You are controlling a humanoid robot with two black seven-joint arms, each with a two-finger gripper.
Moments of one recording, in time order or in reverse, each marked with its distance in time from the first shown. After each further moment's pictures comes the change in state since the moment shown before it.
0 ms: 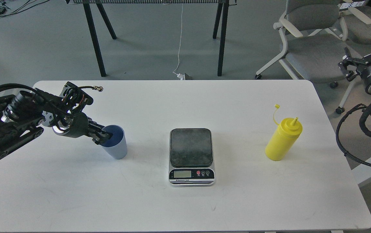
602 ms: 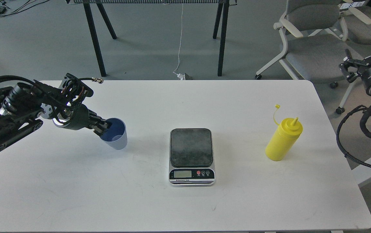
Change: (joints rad) left arm -0.085 0.023 -0.005 -0.057 -0.044 0.000 0.000; right arm -0.006 0.001 0.007 -0.001 0.000 0.000 0.000
